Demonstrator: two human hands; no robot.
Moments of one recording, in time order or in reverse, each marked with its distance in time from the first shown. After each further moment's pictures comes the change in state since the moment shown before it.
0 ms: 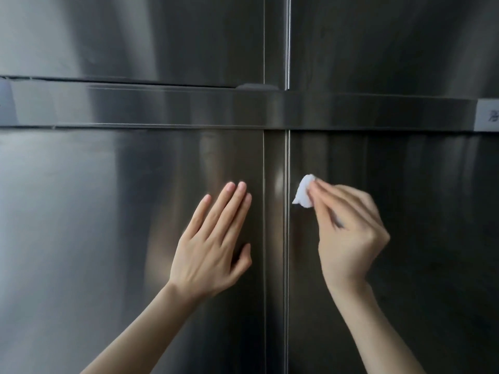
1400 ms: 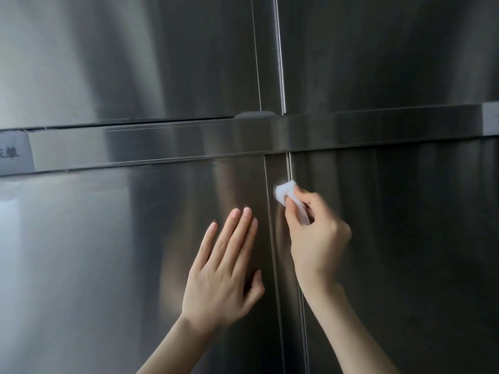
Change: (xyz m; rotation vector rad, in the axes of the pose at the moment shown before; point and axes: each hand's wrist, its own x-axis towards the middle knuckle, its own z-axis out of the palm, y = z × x) left_hand -0.001 0.003 0.002 0.002 0.004 0.008; right_hand 0.005 -0.023 0.045 0.001 -0.005 0.325
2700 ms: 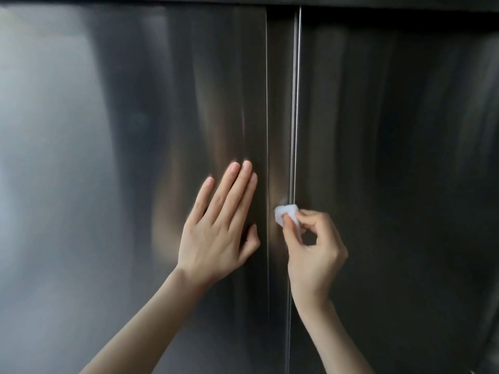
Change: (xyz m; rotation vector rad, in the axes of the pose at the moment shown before) left_hand -0.075 0.044 0.025 -0.005 -0.001 -0.017; right_hand -0.143 0.039 -0.067 0.016 -0.147 0.141
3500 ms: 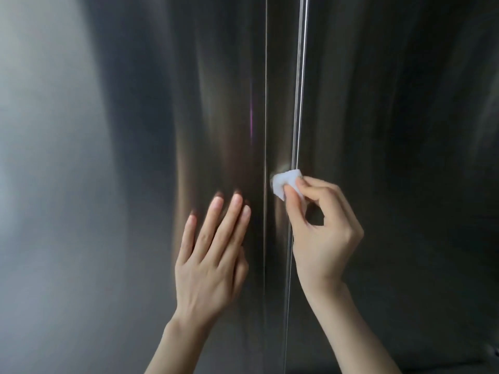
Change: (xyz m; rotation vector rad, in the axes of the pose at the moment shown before) left_hand -0.149 0.086 0.040 -0.087 0.033 -0.185; right_hand -0.072 0.060 -0.017 0.061 0.024 -0.200
